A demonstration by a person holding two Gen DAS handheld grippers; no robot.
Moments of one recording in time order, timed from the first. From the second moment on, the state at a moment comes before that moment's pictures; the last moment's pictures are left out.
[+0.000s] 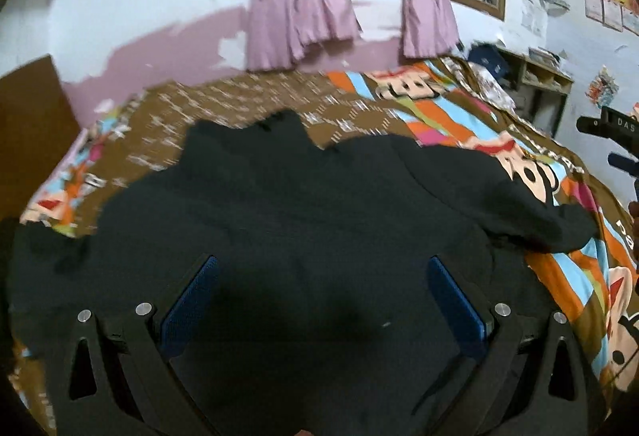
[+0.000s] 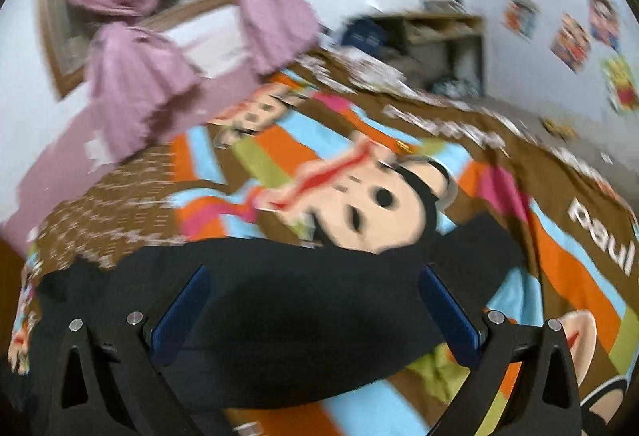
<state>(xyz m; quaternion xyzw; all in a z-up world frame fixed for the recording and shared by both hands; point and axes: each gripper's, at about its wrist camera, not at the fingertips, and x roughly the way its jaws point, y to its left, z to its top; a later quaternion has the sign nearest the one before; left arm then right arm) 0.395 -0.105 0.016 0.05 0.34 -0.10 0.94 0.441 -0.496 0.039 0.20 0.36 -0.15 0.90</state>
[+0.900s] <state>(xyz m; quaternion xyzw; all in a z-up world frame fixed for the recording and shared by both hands) 0.467 -0.140 -0.091 0.00 0.43 -0.15 0.89 0.404 -0.607 -0.100 0.52 0.35 -0.18 0.76</state>
